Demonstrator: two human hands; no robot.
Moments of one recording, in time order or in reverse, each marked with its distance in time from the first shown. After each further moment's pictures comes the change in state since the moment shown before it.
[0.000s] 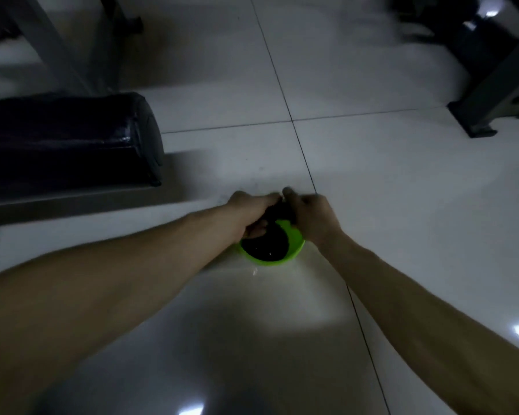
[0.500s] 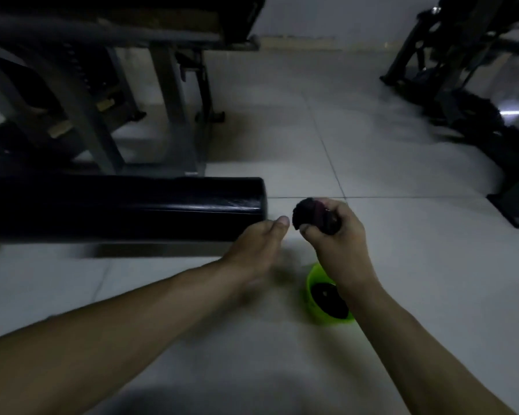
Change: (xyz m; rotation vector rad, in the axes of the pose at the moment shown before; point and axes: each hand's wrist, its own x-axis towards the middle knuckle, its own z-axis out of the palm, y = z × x) left_hand -0.119 0.009 -0.164 0.129 0.119 0.475; right_hand -0.098 -0.177 0.025 0.518 0.069 -0.382
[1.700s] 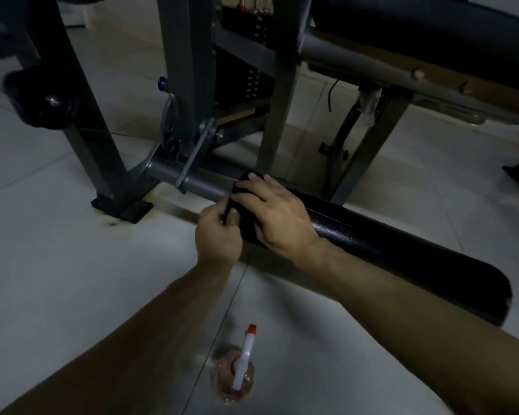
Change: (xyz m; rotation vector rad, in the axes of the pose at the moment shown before) left_hand -0.038 -0.215 -0.386 -0.314 0.858 0.140; right_hand -0.012 -0.080 0.478 -0.787 -0.566 -1.282
